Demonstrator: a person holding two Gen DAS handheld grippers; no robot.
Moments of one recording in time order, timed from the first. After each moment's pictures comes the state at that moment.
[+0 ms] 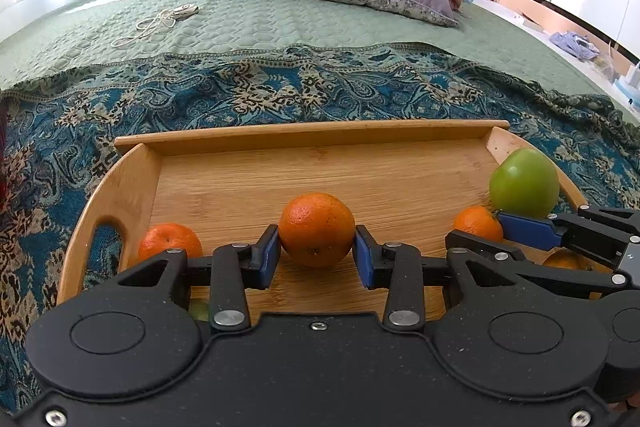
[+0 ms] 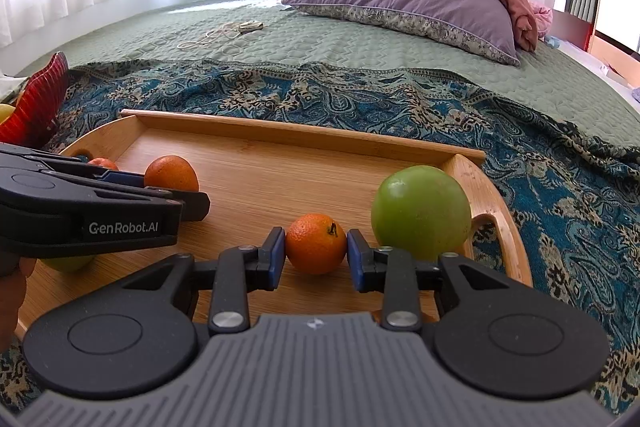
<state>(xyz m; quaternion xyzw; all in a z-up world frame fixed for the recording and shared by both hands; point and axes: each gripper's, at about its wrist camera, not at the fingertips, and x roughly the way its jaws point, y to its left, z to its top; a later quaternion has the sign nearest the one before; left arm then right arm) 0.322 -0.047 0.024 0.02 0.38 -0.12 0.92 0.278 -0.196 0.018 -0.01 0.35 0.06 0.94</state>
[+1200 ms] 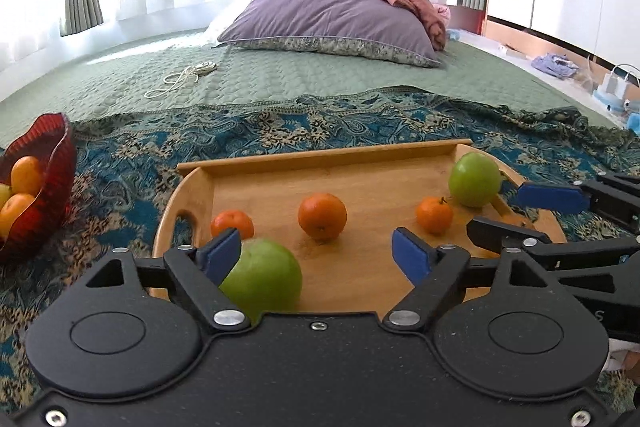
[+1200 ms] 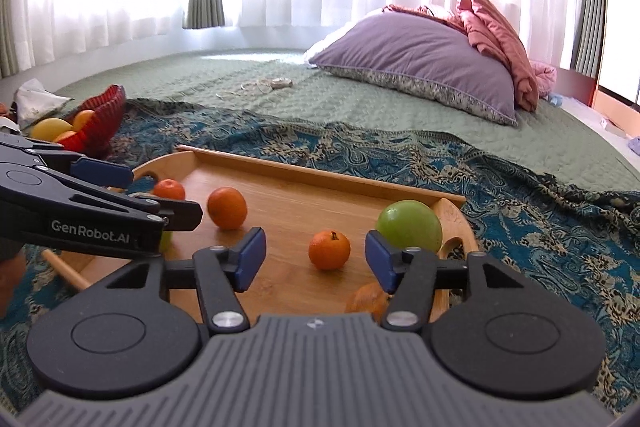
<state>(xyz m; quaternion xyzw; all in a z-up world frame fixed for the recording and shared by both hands) 0.217 -0.019 0.074 0.04 0.31 -0.11 0.94 0.195 -0.197 0.060 -0.03 0.25 0.10 0.96</state>
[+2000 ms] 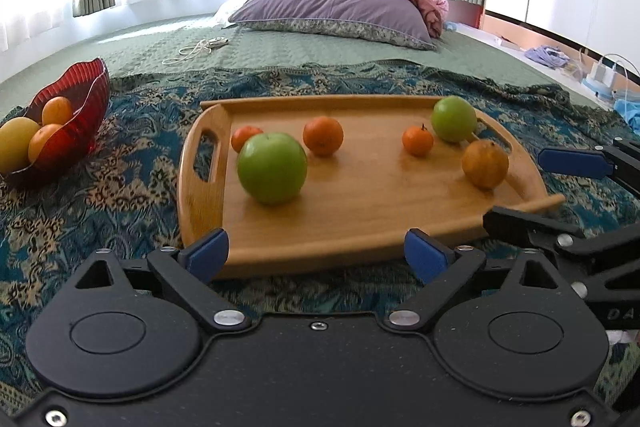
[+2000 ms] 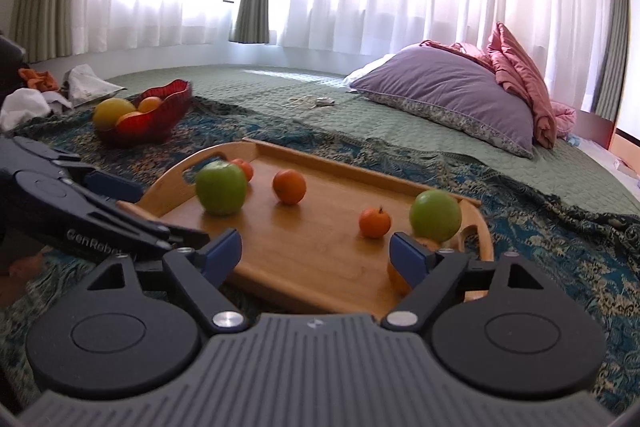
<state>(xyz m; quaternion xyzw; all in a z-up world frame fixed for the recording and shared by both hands) 0.126 0.005 0.048 0.03 0.32 -0.11 0.94 0.106 -0.182 0.056 -0.07 0.21 0.15 0.96</state>
